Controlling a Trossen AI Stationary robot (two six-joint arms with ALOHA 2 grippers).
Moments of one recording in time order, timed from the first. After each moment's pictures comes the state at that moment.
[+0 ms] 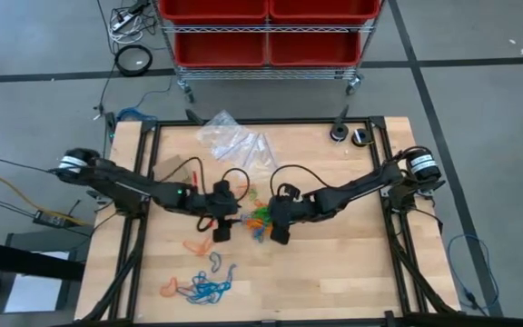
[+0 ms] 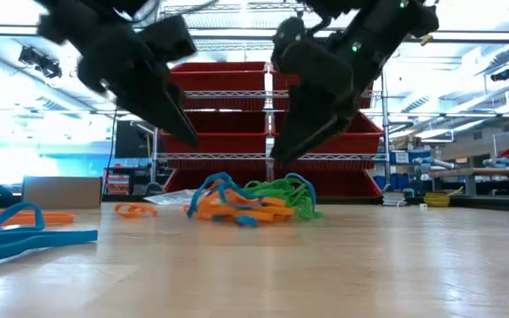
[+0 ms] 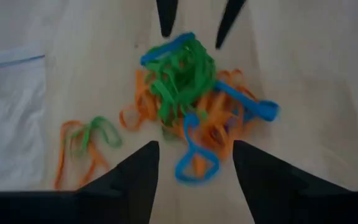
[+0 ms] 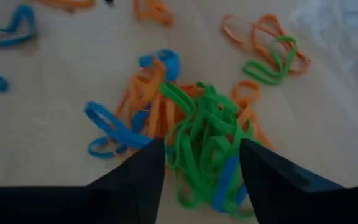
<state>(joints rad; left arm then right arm) -0.20 1.38 0.73 -0.12 -0.21 -0.14 0.23 1.76 1.10 -0.23 0.32 0.43</state>
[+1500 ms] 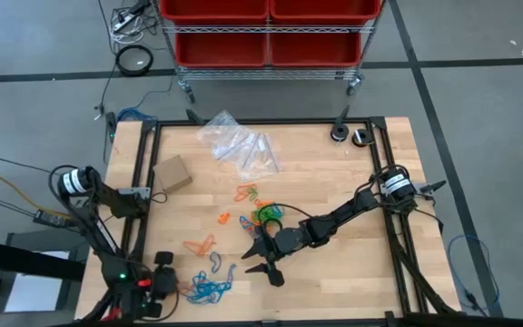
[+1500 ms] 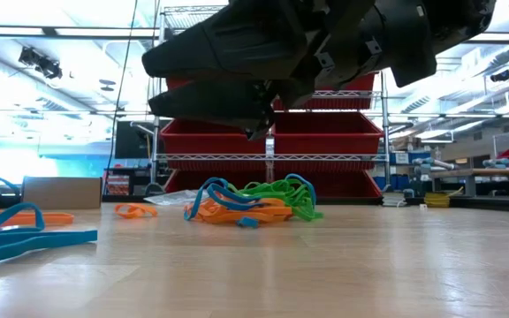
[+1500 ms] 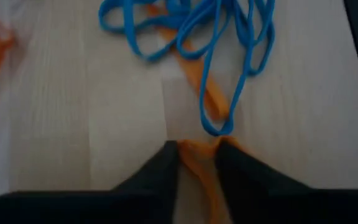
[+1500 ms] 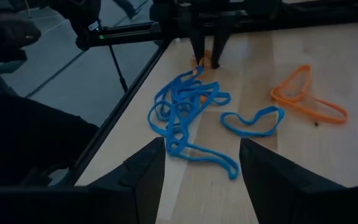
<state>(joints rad) -1.22 1.65 0.72 -0.37 -0.43 -1.08 0.37 2.04 1.10 0.63 0.00 0.23</state>
